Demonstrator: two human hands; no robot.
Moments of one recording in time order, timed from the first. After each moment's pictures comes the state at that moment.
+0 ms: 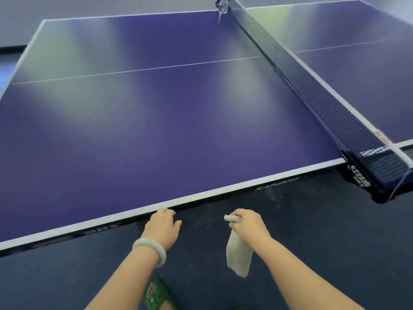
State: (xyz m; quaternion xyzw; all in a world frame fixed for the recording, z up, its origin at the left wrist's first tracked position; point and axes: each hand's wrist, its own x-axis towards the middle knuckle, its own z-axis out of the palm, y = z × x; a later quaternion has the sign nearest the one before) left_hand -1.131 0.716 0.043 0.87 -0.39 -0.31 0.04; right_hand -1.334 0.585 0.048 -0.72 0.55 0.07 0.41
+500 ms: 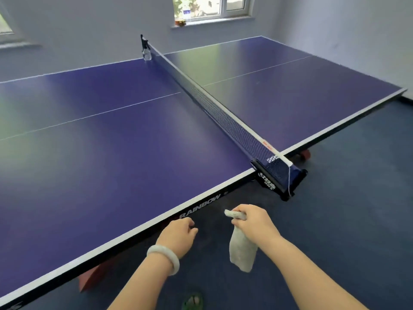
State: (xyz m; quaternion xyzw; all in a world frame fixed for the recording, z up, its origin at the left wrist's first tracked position) left_hand -1.347 0.548 0.106 0.78 -0.55 -0.31 0.07; right_hand -1.557 0.476 0.133 -0.69 0.59 -0.09 0.40
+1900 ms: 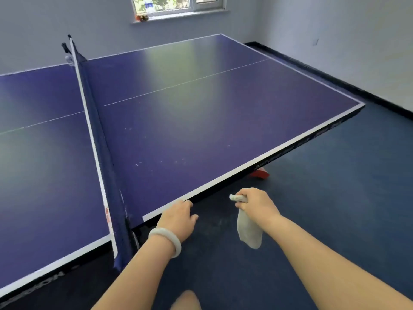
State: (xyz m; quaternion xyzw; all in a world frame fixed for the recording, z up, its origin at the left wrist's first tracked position) left_hand -1.749 0.131 0.126 0.77 -0.58 -0.24 0.03; right_hand -1.958 0.048 0.142 -0.74 0.59 -0.05 0.32
